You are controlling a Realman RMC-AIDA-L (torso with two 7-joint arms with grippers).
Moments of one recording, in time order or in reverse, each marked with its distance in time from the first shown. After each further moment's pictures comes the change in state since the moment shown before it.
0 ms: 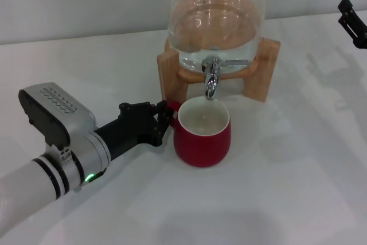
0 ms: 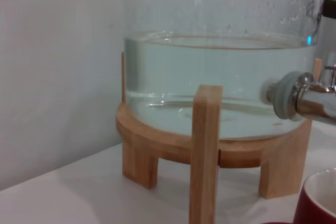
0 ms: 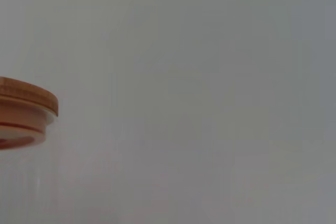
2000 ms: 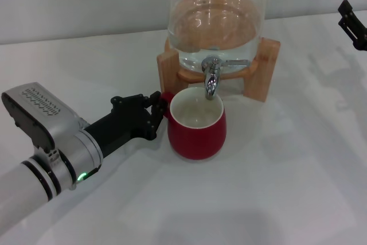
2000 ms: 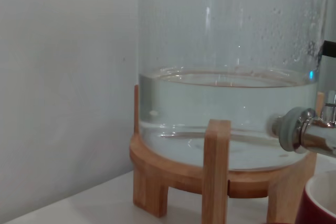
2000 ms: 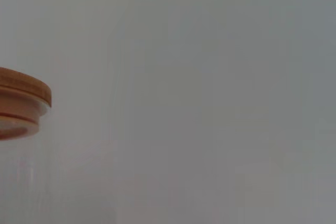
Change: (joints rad) left arm 0.029 -0.001 -0.051 0.022 0.000 0.094 0.037; right arm -0.001 0.000 0.002 -0.001 0.000 0.021 0.000
